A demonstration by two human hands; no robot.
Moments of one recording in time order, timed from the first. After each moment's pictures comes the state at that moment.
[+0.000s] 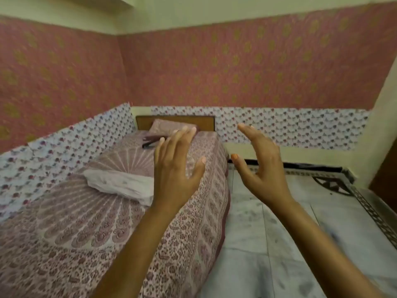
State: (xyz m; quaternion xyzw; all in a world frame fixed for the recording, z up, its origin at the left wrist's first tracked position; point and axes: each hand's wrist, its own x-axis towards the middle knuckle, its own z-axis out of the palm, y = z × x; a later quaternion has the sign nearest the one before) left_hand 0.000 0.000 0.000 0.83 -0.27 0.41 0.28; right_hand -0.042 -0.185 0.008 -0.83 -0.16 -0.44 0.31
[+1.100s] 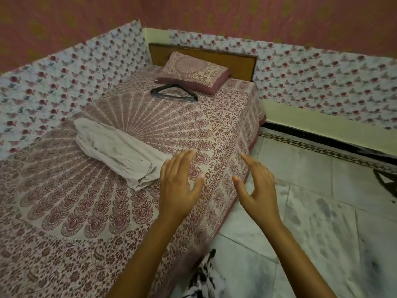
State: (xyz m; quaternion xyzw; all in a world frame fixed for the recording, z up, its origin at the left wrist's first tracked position) left_hand 0.348 -0.096 -0.159 0.93 -0.06 0.20 0.31; right_hand 0.348 -0.281 -0.165 -0.88 -0.10 -0.22 0.41
